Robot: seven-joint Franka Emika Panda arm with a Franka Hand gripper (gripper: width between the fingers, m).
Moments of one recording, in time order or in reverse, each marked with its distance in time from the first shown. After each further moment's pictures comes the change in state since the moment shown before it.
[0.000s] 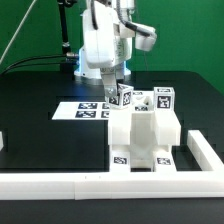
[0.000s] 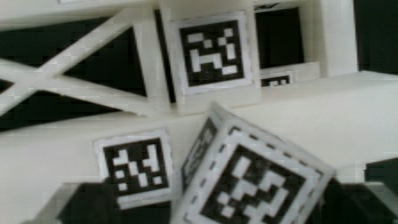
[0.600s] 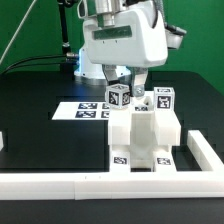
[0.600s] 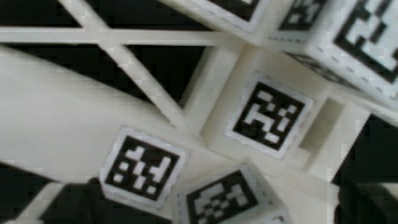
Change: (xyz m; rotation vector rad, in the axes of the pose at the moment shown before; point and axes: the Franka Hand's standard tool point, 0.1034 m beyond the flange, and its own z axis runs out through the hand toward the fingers) arm -0.013 0.005 0.002 -0.030 -0.022 -0.677
